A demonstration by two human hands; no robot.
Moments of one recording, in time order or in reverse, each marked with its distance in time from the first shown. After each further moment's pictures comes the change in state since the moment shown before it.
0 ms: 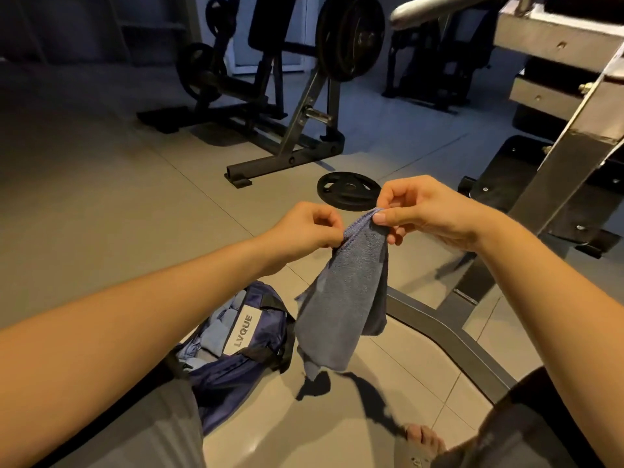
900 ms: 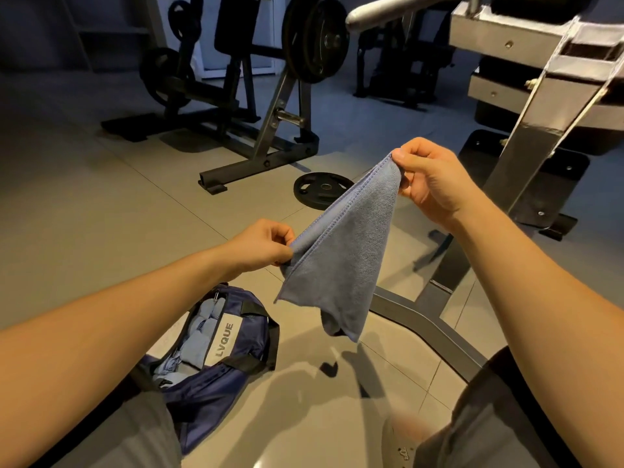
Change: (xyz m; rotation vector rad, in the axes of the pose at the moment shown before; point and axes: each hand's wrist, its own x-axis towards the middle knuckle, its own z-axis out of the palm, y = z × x) left_hand 0.011 -0.035 -0.014 0.130 -0.098 -0.119; right_hand -0.004 0.016 -0.038 0.439 0.490 -0.189
